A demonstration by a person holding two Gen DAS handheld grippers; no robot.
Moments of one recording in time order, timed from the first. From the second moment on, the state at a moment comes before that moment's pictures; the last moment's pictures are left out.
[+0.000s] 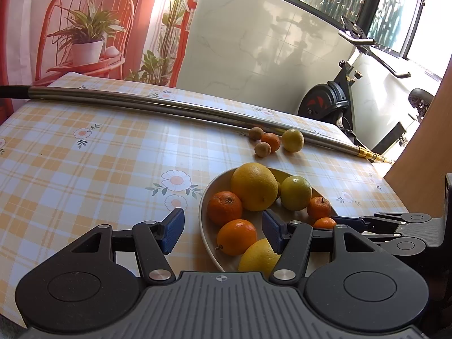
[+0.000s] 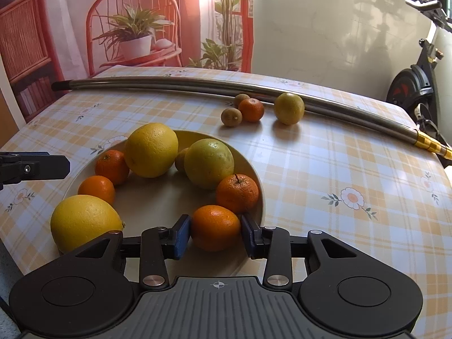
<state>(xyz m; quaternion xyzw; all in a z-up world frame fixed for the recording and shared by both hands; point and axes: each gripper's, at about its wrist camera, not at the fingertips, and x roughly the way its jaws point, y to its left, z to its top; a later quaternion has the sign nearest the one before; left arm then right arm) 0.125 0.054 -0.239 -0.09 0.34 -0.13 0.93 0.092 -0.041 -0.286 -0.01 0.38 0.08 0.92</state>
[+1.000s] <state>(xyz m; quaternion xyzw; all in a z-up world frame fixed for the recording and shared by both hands) 0.125 0.055 -0.240 -0.09 0.35 -0.12 0.93 0.076 -0.047 -0.282 -0.02 0.36 0.05 0.93</state>
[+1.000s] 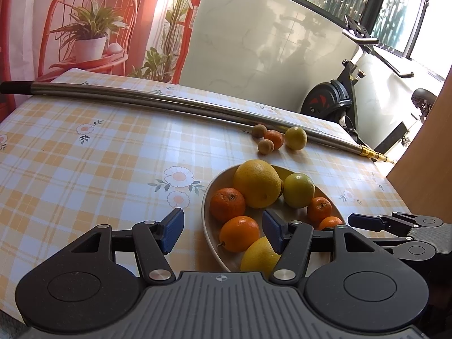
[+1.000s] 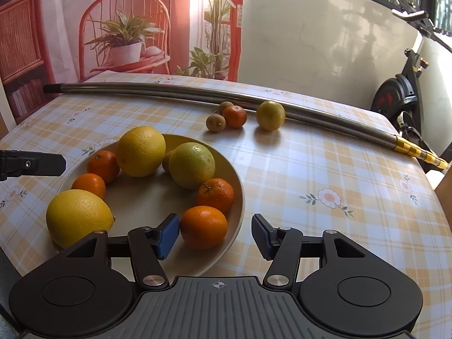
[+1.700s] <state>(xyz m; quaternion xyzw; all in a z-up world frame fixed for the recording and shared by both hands) 0.125 0.055 -0.241 -0.09 0.35 -0.12 0.93 0.075 -0.052 -0.279 0.01 0.37 0.06 0.93</state>
